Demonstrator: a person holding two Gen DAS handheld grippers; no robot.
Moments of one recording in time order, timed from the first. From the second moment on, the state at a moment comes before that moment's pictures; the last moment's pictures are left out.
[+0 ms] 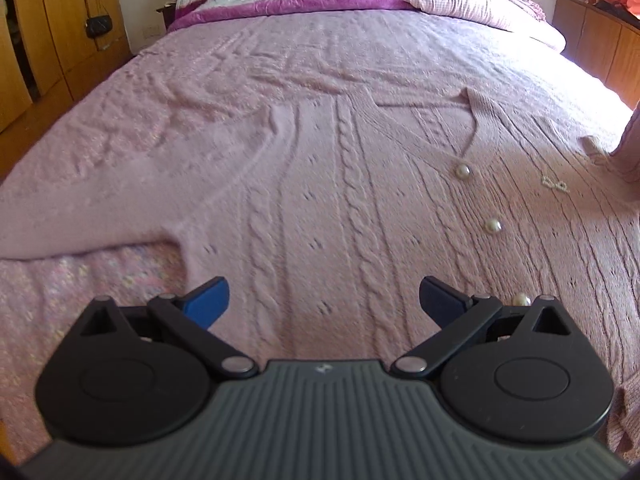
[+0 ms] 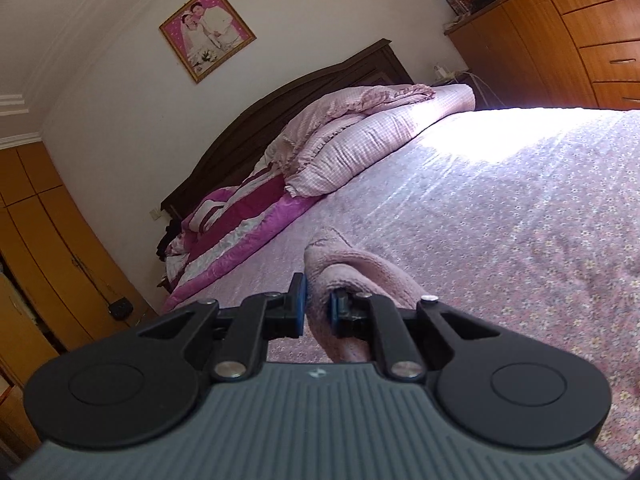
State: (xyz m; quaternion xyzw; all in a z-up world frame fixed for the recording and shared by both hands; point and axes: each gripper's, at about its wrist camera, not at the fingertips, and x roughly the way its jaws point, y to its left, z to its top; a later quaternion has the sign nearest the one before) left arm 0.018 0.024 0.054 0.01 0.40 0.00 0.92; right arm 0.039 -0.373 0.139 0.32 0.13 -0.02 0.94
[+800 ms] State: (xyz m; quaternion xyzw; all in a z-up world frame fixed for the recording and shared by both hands) left arm 0.019 0.068 0.074 -0.01 0.39 0.01 0.92; right arm 0.083 -0.200 0.173 0.29 0.16 0.11 0.94
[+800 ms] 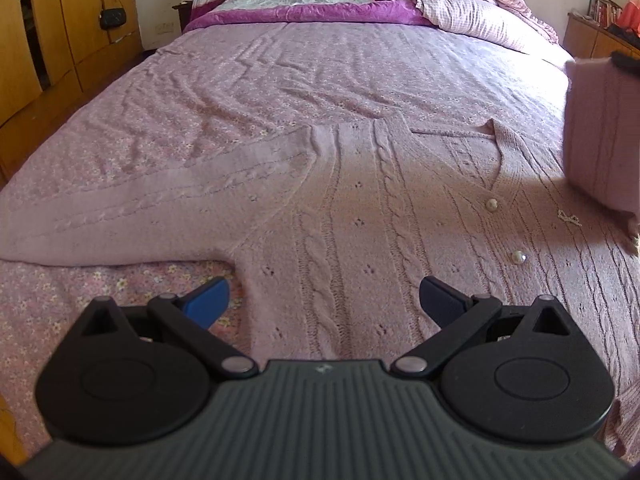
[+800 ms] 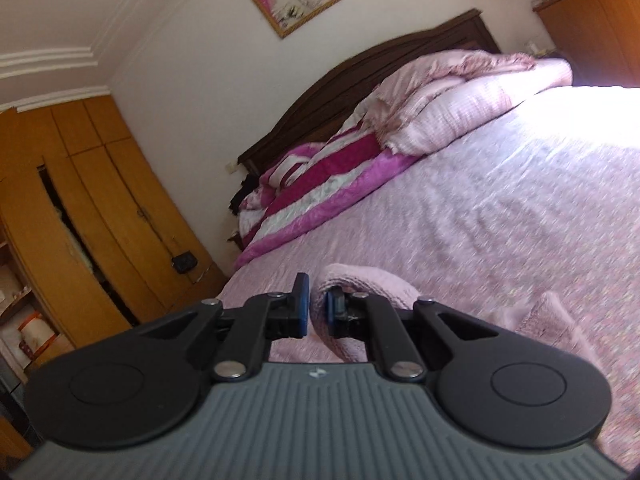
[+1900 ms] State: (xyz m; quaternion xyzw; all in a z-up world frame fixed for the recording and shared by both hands) left arm 0.043 -0.004 0.075 0.04 0.37 -0.07 0.93; right arm 0.037 -0.198 0.085 0.29 0.30 0.13 0.90
